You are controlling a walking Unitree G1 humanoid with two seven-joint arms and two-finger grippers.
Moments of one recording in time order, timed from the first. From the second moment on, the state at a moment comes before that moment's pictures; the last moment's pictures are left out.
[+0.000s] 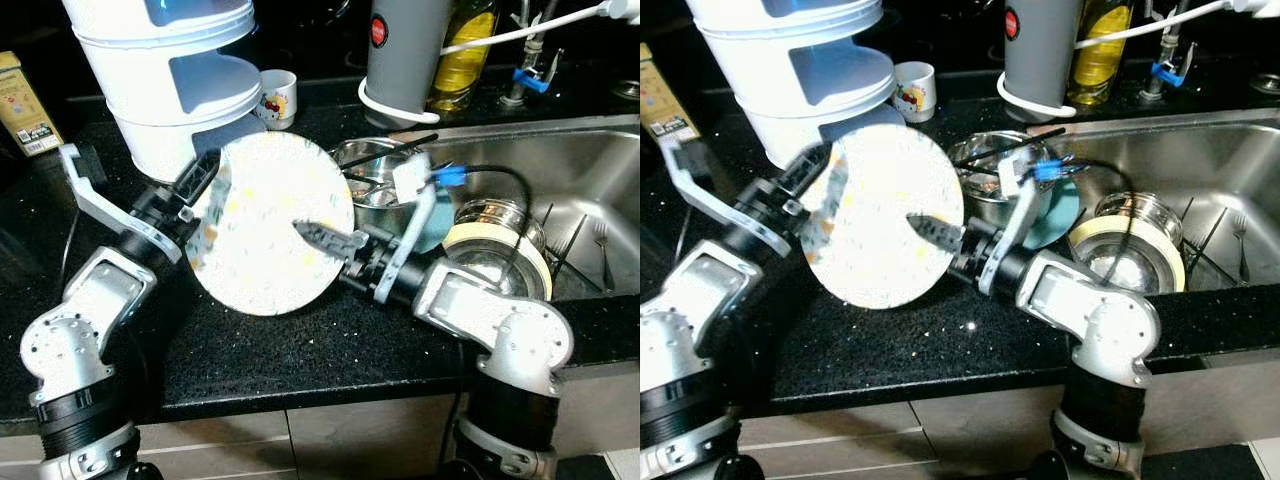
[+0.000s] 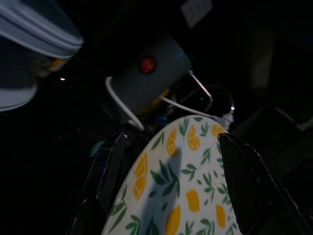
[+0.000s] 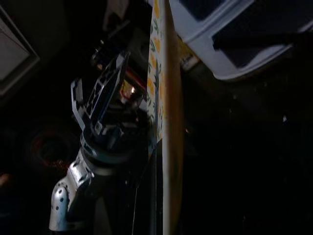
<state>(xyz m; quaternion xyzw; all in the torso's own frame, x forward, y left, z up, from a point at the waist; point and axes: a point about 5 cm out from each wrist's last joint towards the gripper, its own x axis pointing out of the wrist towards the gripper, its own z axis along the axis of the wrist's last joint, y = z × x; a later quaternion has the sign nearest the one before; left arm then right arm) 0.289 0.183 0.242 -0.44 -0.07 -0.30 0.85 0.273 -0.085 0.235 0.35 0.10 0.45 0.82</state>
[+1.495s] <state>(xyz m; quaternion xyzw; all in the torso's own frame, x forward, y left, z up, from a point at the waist) 0.281 0.132 0.234 -0.33 -0.08 -0.32 0.89 0.332 -0.211 0.312 0.17 -0.21 0.00 0.96</state>
